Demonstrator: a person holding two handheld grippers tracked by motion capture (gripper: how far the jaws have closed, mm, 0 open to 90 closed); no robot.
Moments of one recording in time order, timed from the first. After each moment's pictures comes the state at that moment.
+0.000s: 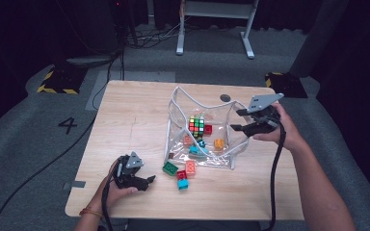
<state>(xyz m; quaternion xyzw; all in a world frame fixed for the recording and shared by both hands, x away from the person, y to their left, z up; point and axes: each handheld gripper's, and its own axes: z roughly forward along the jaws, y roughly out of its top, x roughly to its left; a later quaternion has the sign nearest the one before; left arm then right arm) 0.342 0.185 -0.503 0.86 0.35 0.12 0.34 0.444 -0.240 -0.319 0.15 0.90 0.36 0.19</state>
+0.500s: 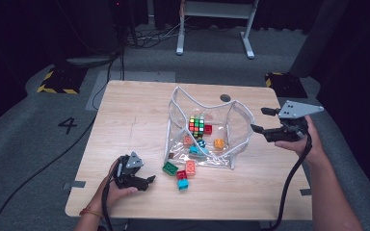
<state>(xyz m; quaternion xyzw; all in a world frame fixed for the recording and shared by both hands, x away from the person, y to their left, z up) 0.342 0.185 -0.503 0.86 0.35 0.12 0.34 0.409 -0.296 -0.316 0.21 0.84 0.43 0.26</state>
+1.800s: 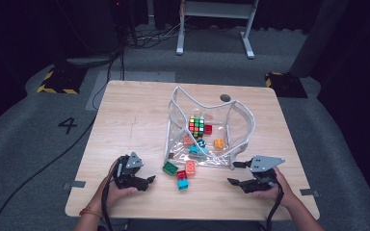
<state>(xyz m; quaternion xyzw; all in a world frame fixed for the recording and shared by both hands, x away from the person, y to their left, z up) 0.342 0.186 -0.502 0.86 0.35 0.13 0.34 0.343 -0.252 -0.462 0.17 0.88 0.43 0.11</state>
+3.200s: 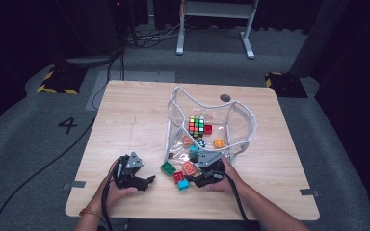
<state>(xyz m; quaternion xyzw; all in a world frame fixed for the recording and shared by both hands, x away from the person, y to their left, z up) 0.342 0.186 -0.503 0.86 0.35 0.13 0.34 0.376 -0.121 -0.498 0.13 0.90 0.40 0.11</state>
